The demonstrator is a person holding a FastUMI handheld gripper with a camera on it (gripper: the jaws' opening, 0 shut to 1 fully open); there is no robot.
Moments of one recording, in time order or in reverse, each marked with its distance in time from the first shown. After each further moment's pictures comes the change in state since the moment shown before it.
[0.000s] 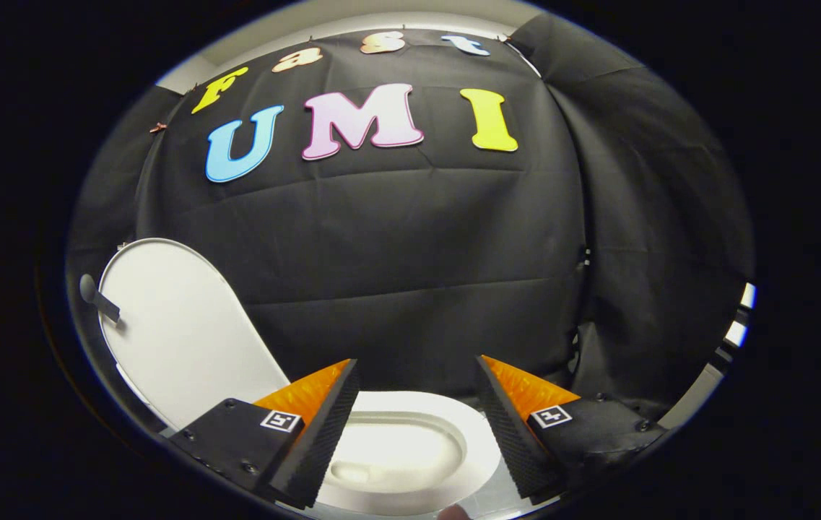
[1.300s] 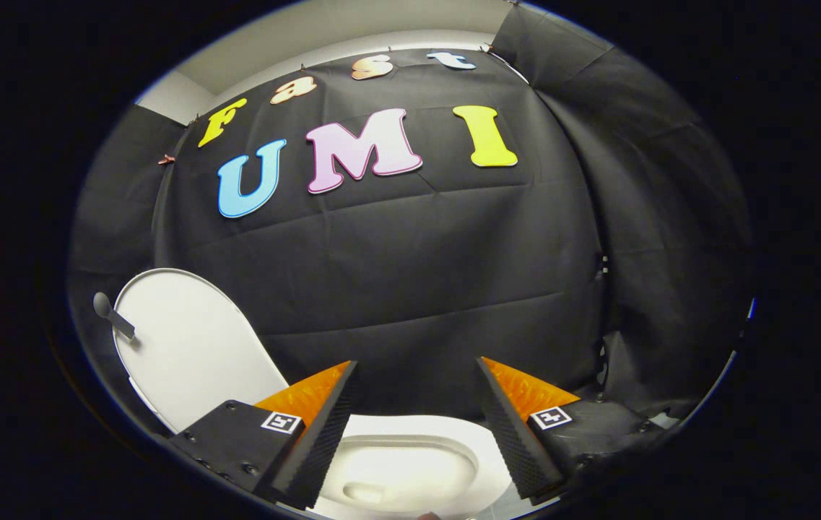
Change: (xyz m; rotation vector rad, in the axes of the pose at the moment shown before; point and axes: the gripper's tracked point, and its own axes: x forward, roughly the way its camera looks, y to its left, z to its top) arm 0.006 -0.011 0.006 0.063 -0.104 0.088
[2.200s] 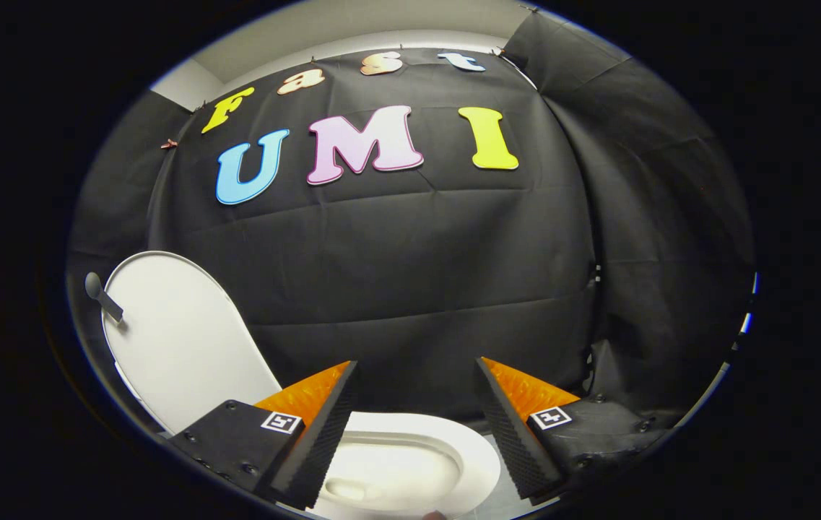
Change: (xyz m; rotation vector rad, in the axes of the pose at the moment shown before) arm 0.001 -0.006 -0.003 -0.055 0.004 -0.027
